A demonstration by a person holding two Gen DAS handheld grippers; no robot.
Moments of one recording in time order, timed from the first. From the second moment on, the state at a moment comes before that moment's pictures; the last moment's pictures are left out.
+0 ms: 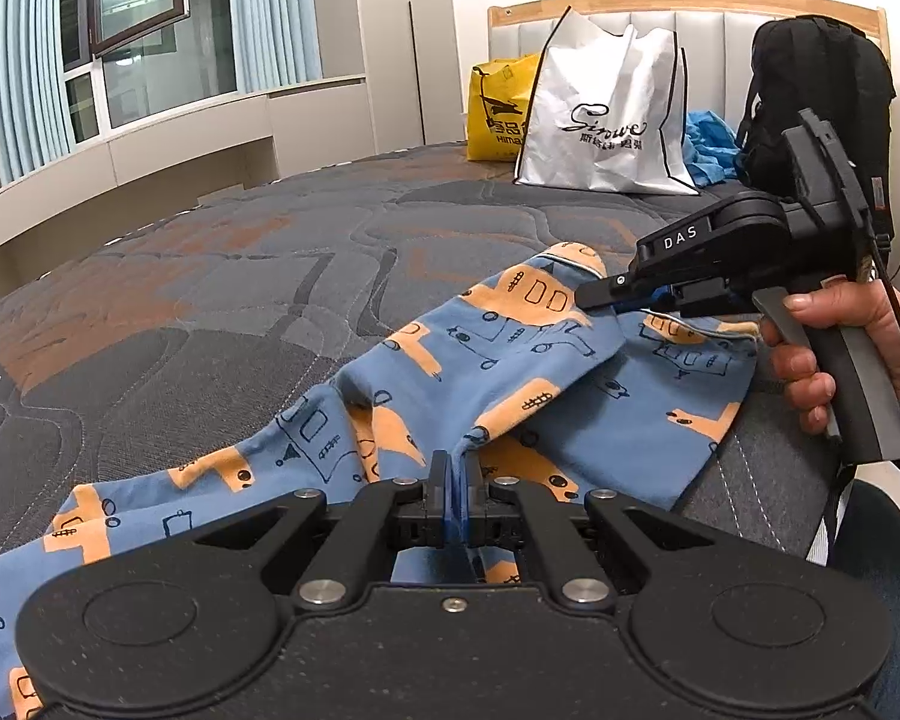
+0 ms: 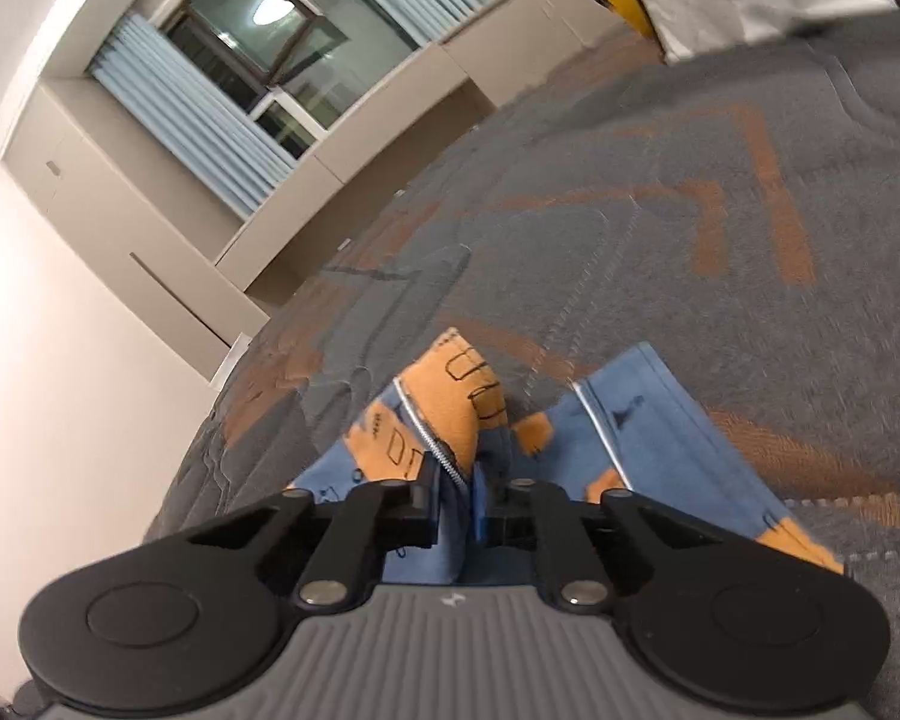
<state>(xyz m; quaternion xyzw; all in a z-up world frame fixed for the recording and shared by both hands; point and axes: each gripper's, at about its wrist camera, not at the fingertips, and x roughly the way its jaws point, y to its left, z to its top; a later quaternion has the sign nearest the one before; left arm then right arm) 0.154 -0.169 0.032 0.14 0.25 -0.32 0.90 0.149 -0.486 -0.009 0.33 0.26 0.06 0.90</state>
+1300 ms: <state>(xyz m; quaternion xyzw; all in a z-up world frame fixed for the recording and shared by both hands) 0.121 -0.191 0.005 0.12 0.26 -0.37 0.88 0.127 -0.519 0.037 0.19 0.28 0.06 0.94</state>
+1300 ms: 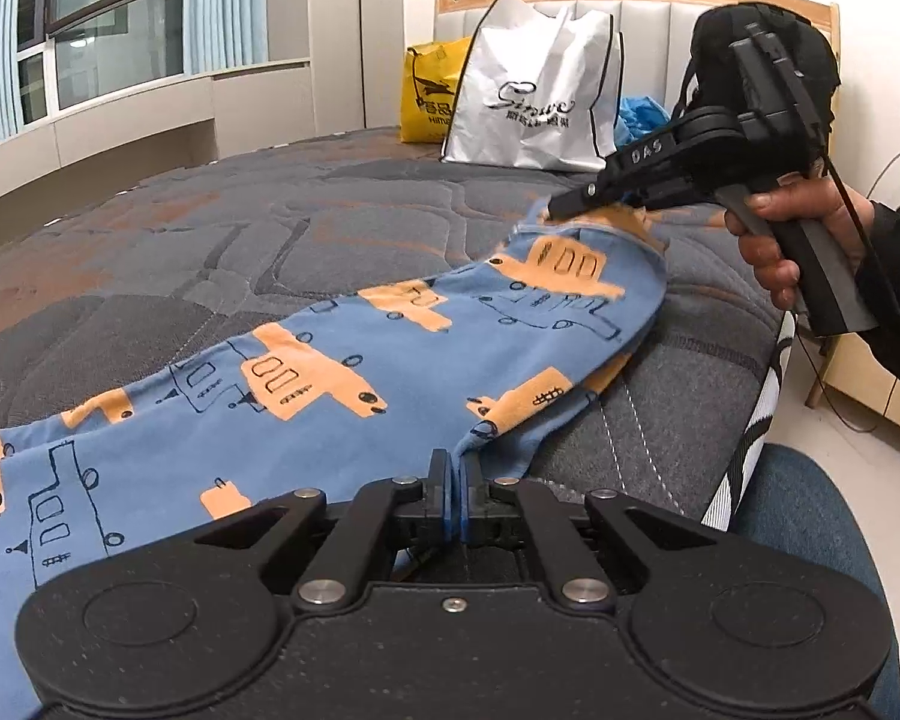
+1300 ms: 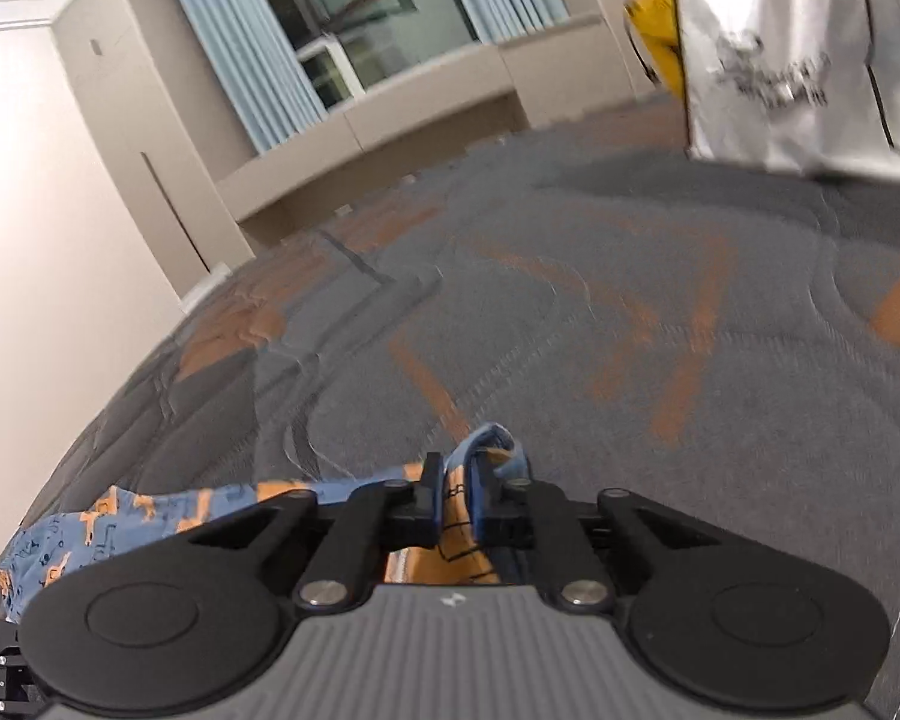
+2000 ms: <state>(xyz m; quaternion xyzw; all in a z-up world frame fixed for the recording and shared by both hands) 0.121 -0.156 0.016 0.03 0.24 -0.33 0.91 0.096 -0.472 0.031 0.00 0.24 -0.05 0.97</state>
